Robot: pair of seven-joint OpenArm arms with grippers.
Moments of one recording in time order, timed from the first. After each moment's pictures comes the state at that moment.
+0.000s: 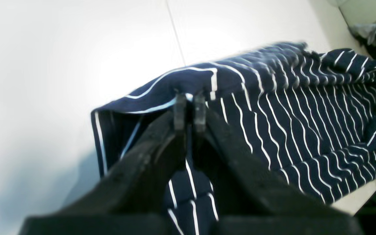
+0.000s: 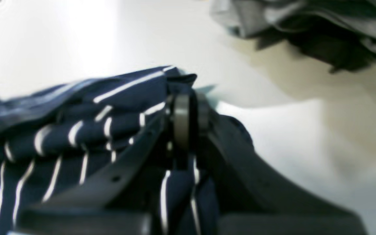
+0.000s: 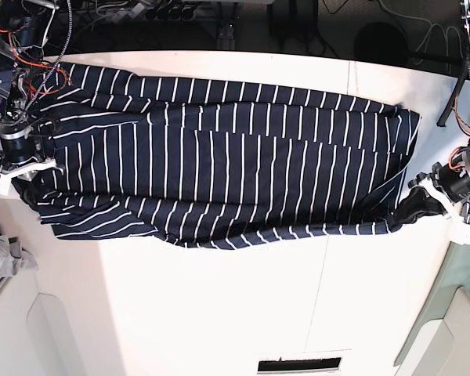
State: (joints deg) left arm -1.8 -32.4 -11.6 70.4 -52.3 -37.7 38.3; right arm 3.1 14.0 22.9 56.1 9.0 22.3 5.2
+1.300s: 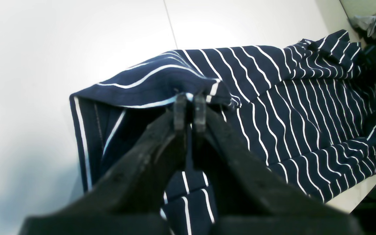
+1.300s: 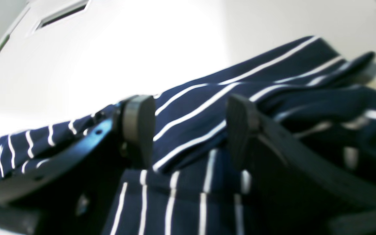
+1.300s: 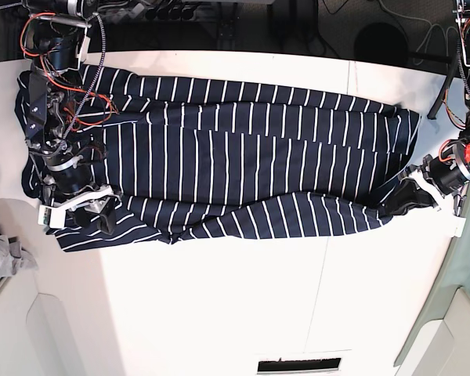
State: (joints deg) left arm -0.9 -30.4 -11.6 70.4 -50.6 -37.7 37.9; right arm 9.0 6.7 15.1 55.8 15.0 25.7 -4.8
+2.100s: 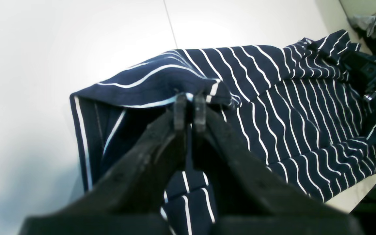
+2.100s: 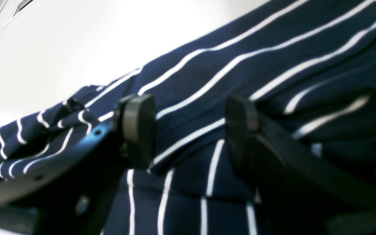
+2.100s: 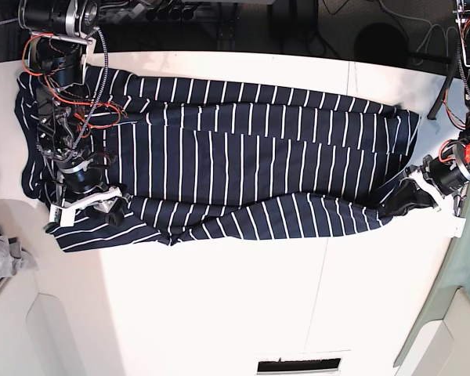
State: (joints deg) left arm -0.9 -30.4 -11.6 70.4 -50.6 -37.7 37.9; right arm 13.9 6.7 14.0 43.7 17.0 22.8 -4.2
